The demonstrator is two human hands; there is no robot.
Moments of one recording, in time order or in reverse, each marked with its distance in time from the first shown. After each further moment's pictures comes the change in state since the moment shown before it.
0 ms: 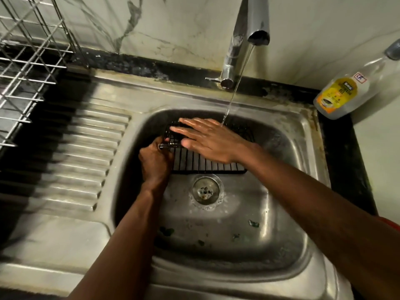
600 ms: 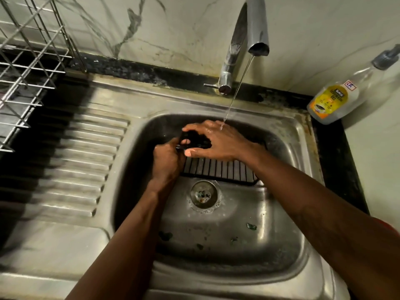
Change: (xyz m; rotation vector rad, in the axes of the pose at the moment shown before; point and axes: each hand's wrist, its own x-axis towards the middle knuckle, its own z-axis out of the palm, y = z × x) left_hand 0.008 0.011 0.020 -0.213 -0.201 0.171; right_hand 0.003 0.009 -0.011 0.053 0.059 0.165
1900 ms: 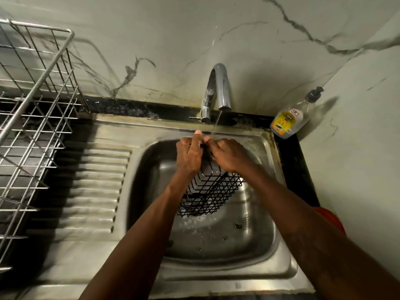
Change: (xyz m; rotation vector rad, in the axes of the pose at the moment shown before) left_hand 0.021 0.159 -0.027 -0.661 -0.167 -0.196; right_hand -0.066 -0.041 -0.079 0.241 0.189 0.552
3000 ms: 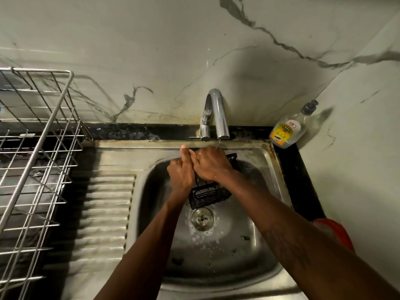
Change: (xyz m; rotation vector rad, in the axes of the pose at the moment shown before) left_hand 0.040 -0.031 -0.023 0.207 0.258 -0.176; right_hand 0.048 -0.034 0.018 -0.274 0.156 -0.214
